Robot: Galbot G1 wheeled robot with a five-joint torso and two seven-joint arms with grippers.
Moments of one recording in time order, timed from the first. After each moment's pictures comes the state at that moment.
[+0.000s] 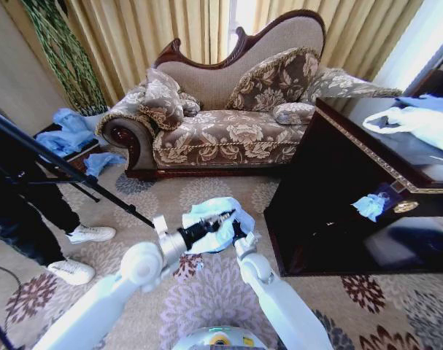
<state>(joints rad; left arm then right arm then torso) 0.98 -0.83 -0.14 -2.21 -1.42 0.33 -0.01 -0.93 1.34 -0.06 1.63 0.59 0.01 0.21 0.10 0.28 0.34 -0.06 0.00</state>
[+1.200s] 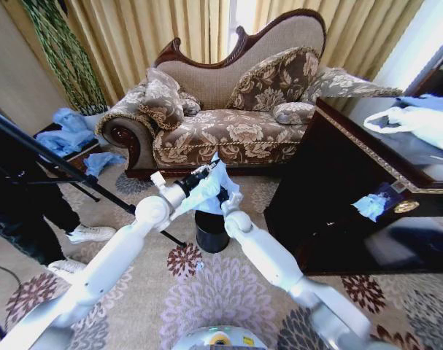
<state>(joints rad) 0.58 -1.00 -0.05 -1.81 -1.45 0.19 0.04 -0.42 1.38 -0.27 1.29 0.75 0.01 0.30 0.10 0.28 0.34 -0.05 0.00</state>
